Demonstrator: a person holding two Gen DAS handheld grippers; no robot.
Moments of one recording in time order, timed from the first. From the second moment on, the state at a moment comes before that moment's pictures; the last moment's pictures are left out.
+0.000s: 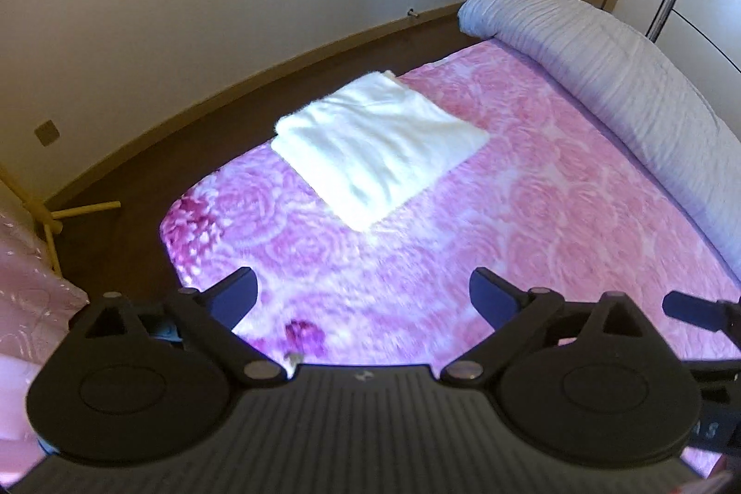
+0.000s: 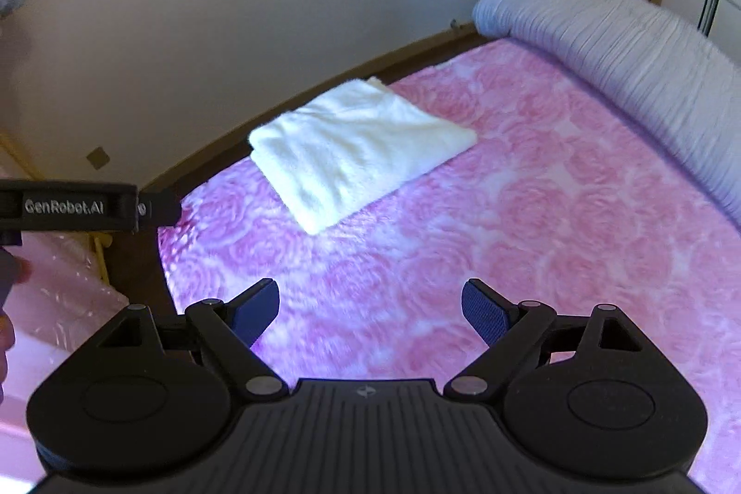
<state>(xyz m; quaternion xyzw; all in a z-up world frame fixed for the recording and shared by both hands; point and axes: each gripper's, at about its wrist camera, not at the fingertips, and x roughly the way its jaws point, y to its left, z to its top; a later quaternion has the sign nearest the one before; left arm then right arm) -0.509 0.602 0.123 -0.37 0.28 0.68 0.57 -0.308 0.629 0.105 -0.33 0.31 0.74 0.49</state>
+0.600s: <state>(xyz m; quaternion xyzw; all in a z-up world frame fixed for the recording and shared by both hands) -0.489 0.508 0.146 -0.33 0.25 0.73 0.55 -0.284 0.567 0.145 -0.32 0.30 0.76 0.49</state>
